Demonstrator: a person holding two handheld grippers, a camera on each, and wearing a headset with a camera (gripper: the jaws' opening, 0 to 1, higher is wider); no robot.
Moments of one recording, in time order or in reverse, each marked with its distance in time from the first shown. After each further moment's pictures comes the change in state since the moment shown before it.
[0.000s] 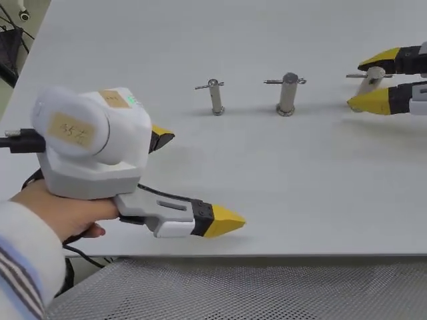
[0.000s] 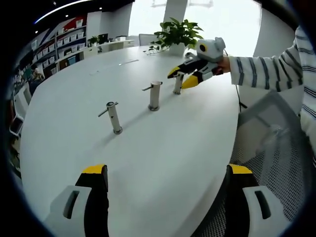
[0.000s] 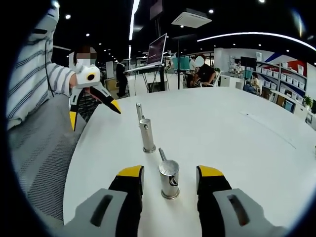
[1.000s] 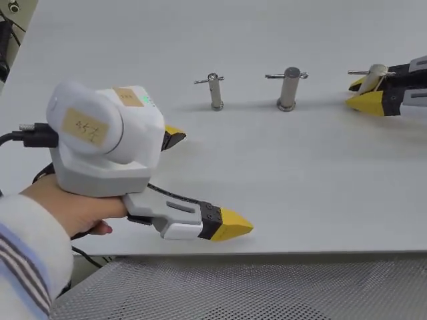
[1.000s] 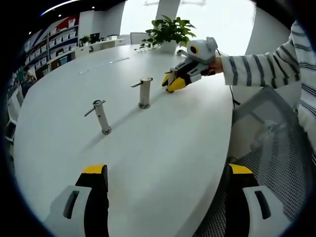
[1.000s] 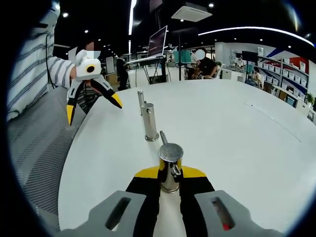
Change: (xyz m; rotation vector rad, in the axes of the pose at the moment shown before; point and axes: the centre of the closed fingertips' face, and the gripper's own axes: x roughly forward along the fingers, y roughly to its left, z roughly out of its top) left arm 0.013 -0.009 -0.006 0.034 0.029 -0.079; right arm 0.018 0.006 -0.028 -0.017 0.063 0.023
